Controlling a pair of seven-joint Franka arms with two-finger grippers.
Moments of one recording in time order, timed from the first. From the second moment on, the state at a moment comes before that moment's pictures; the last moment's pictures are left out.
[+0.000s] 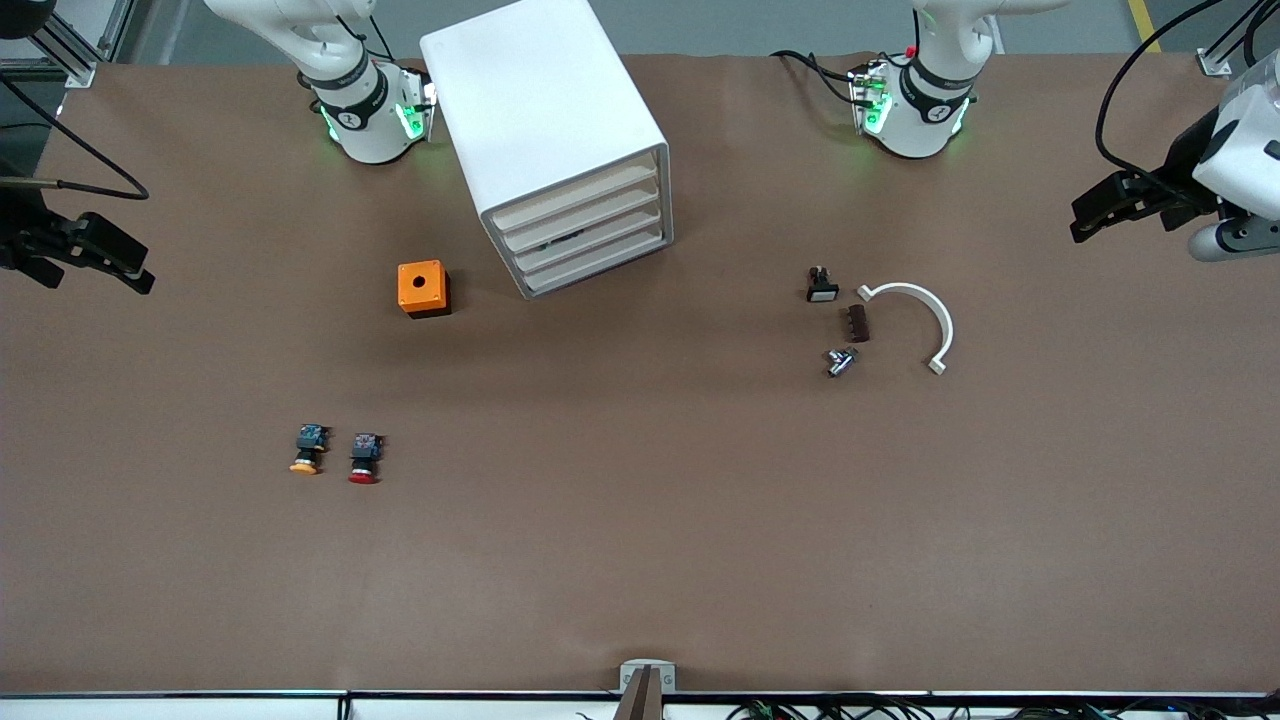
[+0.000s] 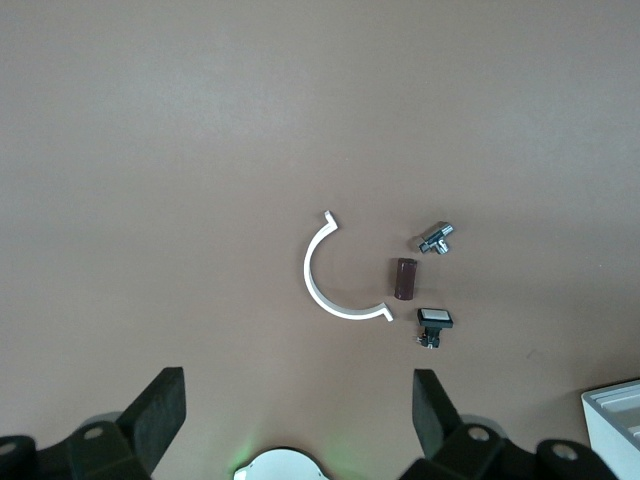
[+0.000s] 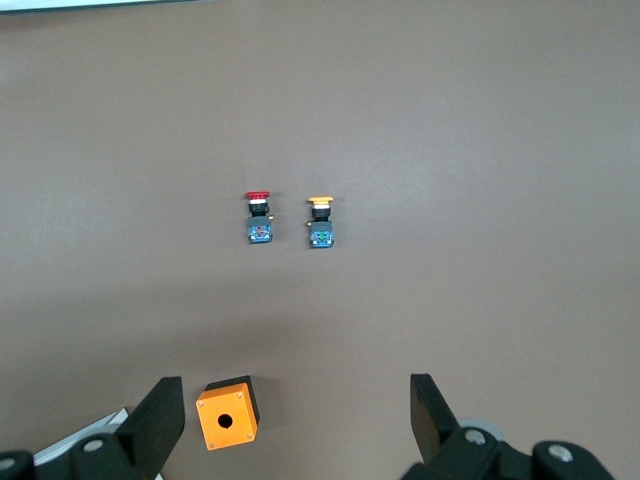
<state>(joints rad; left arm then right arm) 0.01 -0.06 -0.10 -1.60 0.02 1.46 -0.19 -0.01 -0.03 0.01 -1.58 -0.02 1.63 0.07</state>
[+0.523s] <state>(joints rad) 0.01 -0.06 -0.10 -1.60 0.02 1.46 -0.19 -0.01 -0.03 0.01 -1.58 -0.02 1.63 0.07</state>
